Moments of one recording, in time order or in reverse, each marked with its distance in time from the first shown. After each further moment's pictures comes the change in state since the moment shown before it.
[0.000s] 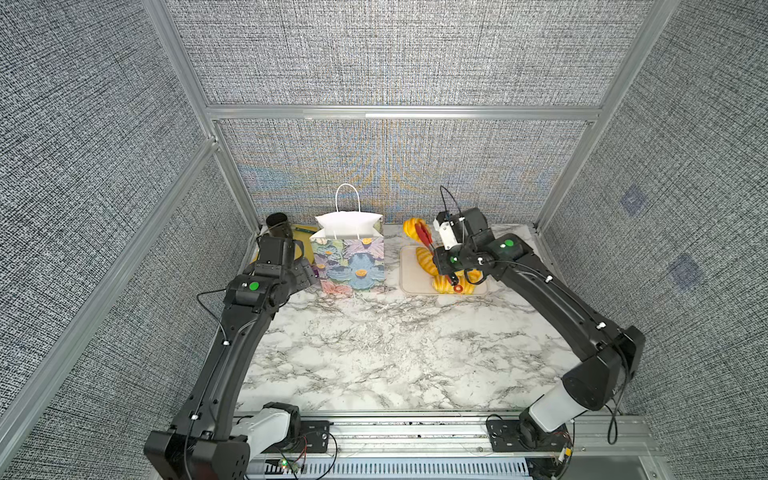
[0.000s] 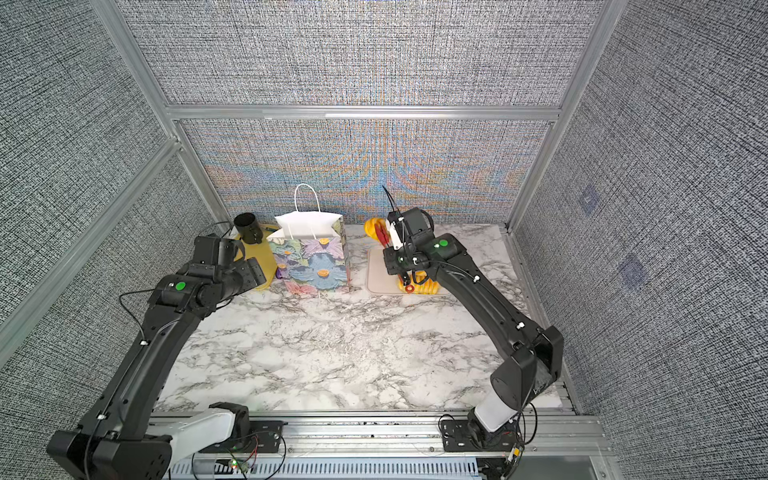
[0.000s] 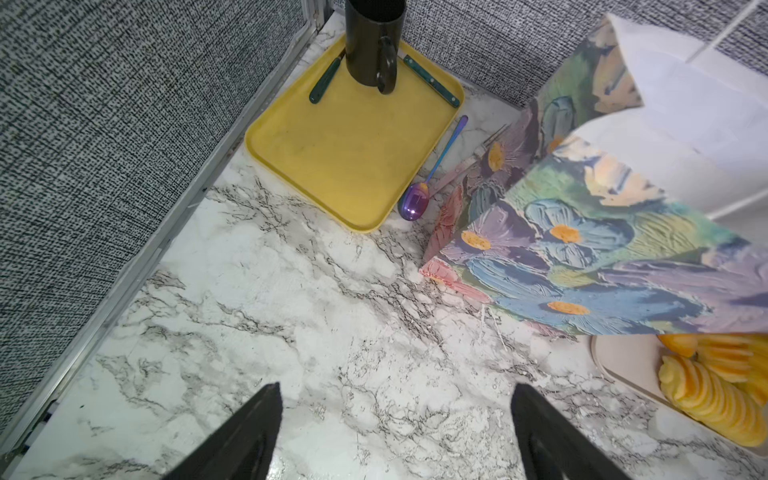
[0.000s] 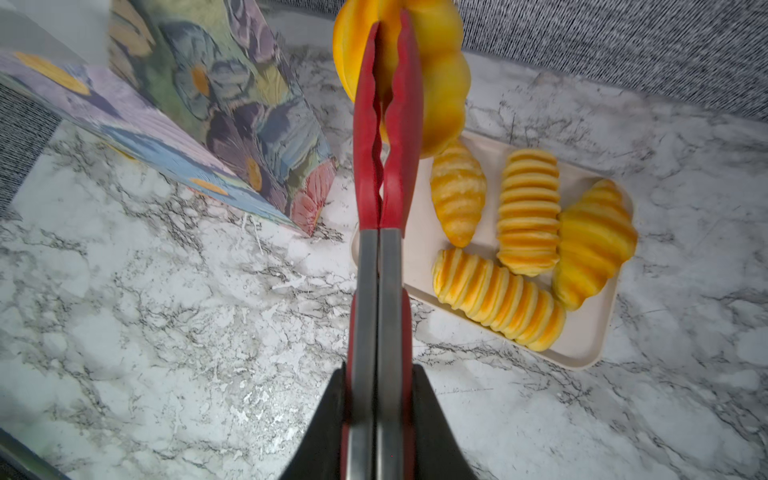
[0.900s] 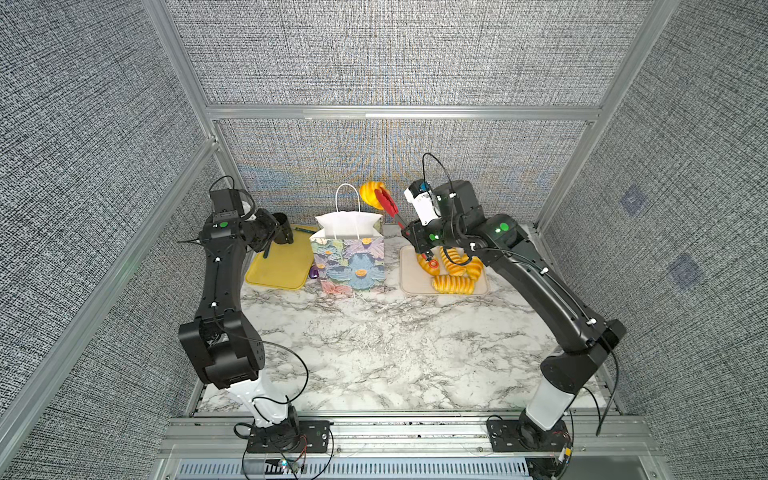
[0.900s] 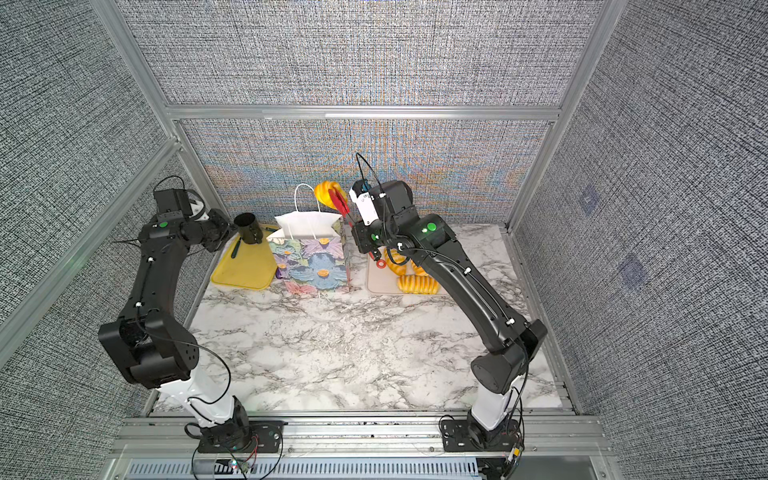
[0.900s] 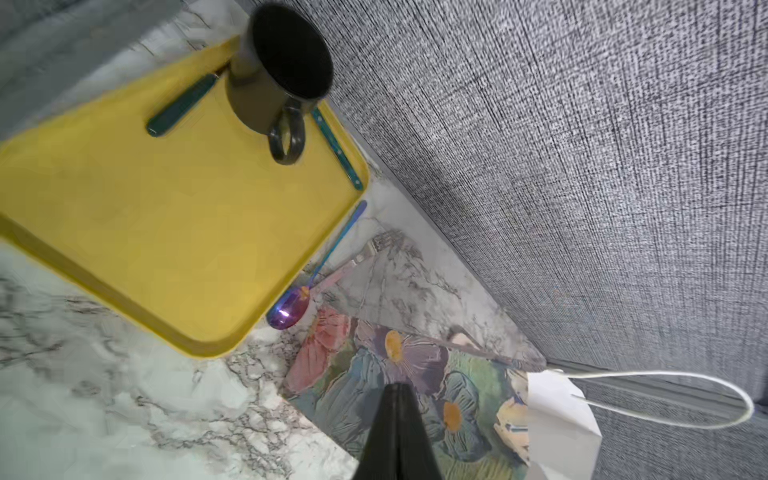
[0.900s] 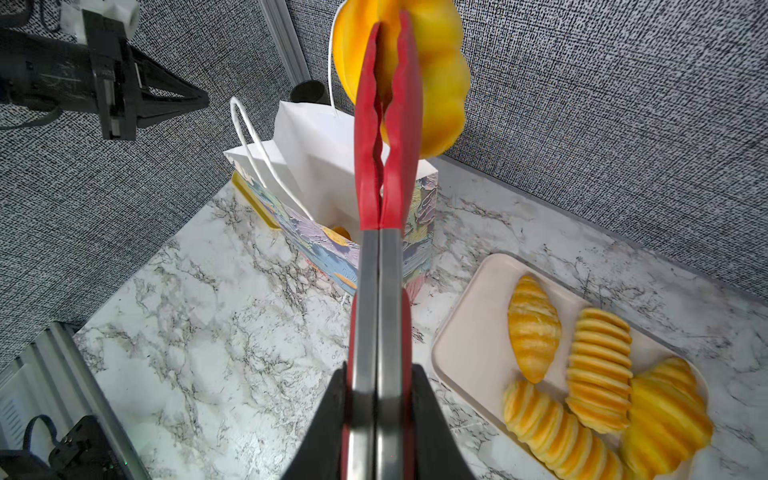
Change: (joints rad) left arm 0.390 0.568 0.445 0.227 0.701 -0.137; right arm 0.126 0.162 0.400 -0.023 -0.084 -0.072
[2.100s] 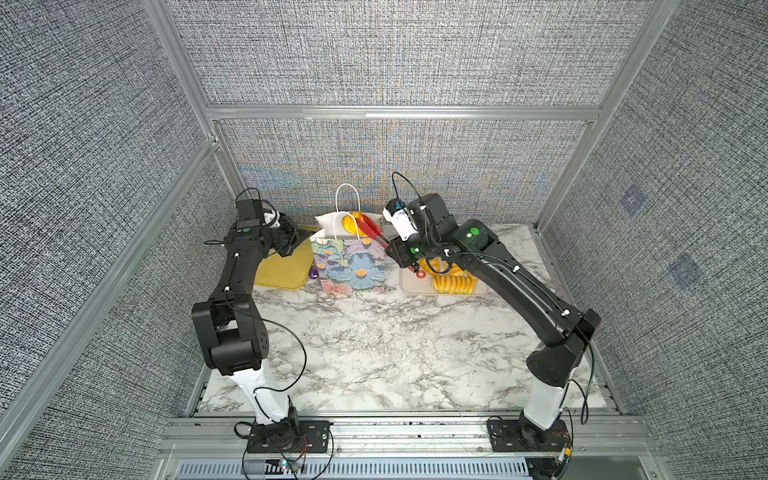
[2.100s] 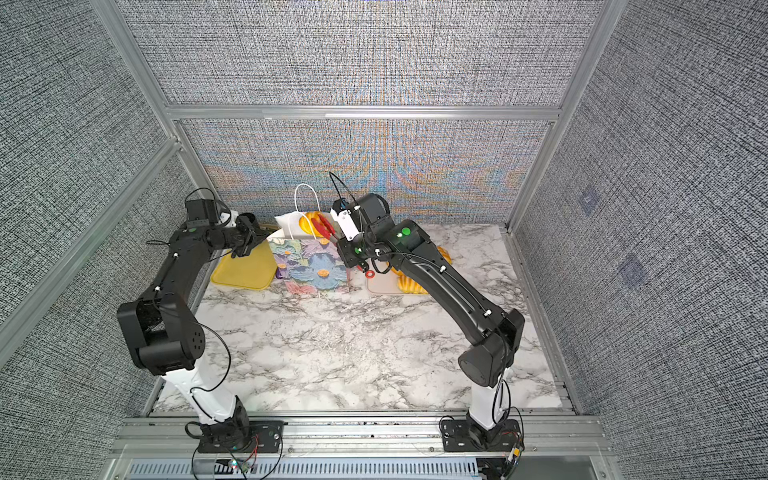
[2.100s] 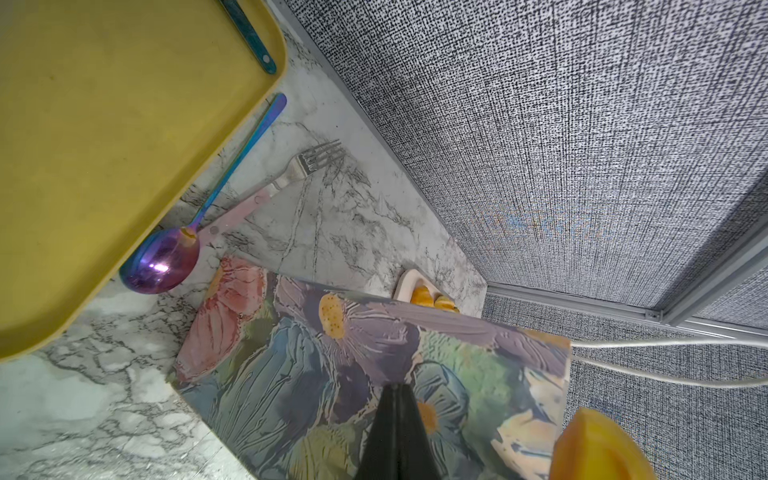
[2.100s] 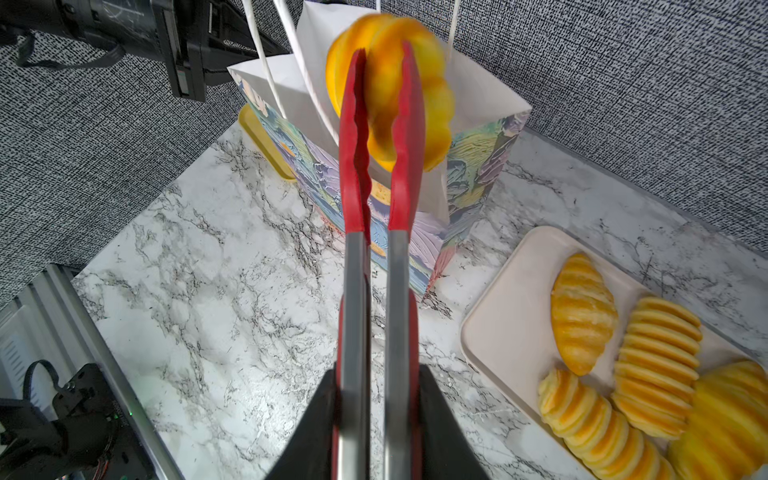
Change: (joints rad) left arm -0.069 0.071 -0.118 0.151 0.217 -0.093; right arm 0.071 0.090 0.008 -0.040 -0.011 -0.010
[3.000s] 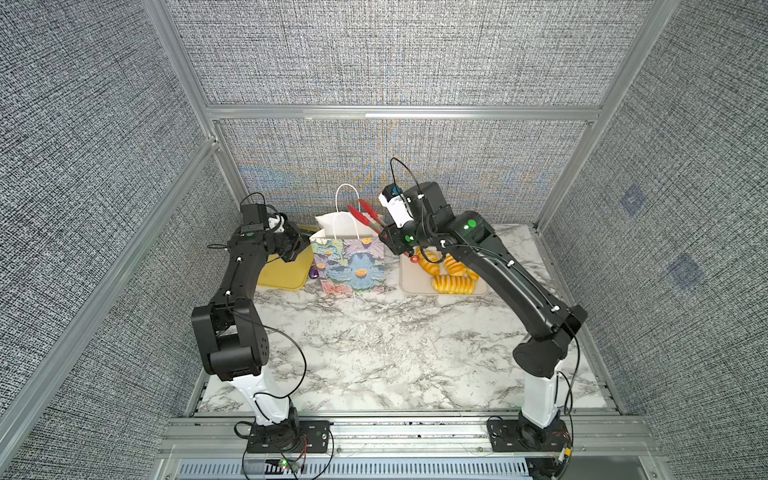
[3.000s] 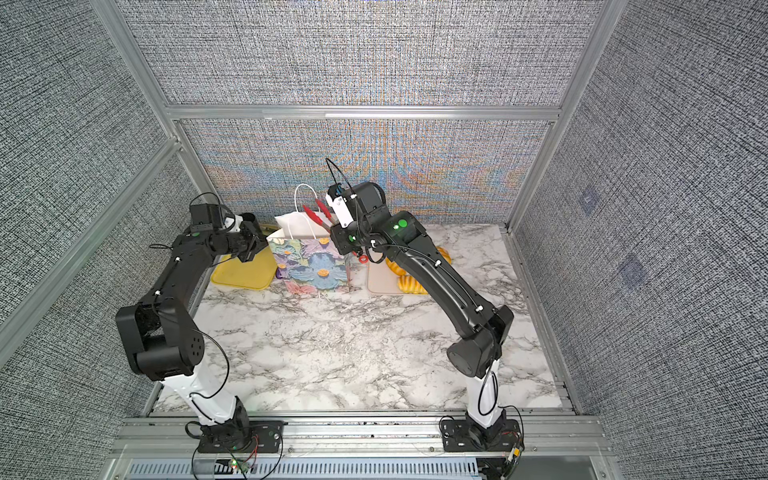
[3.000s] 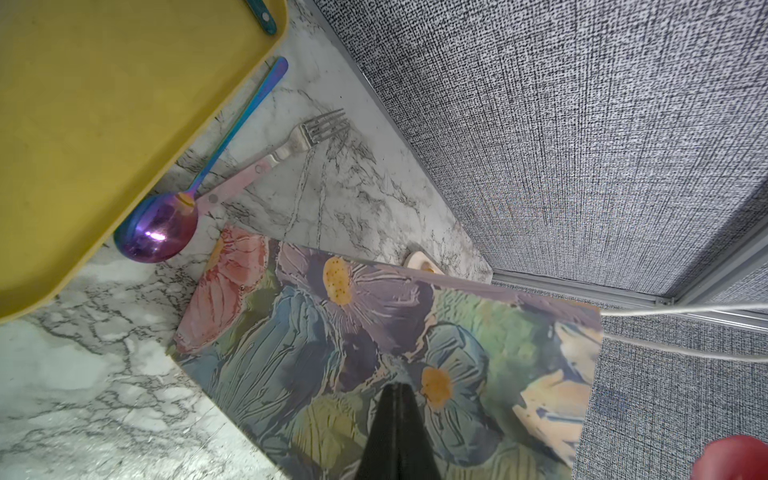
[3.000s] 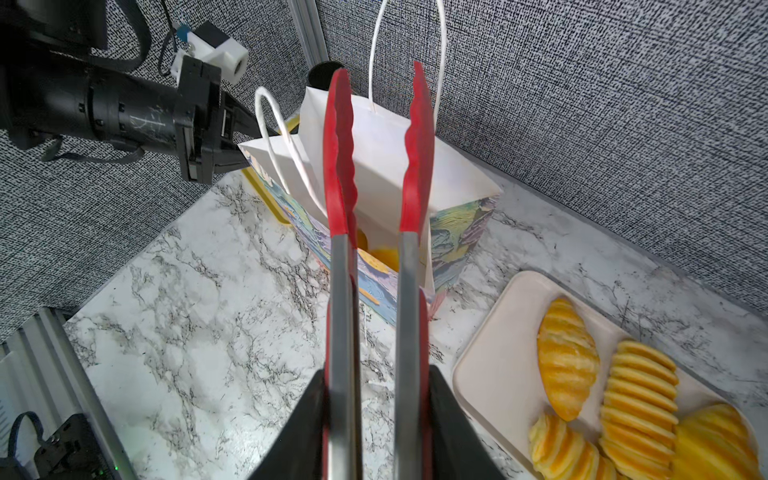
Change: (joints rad) left arm -0.023 -0.045 -0.073 -0.001 -0.003 0.008; right arm -0.001 0.110 0.207 -0.012 0.027 -0.005
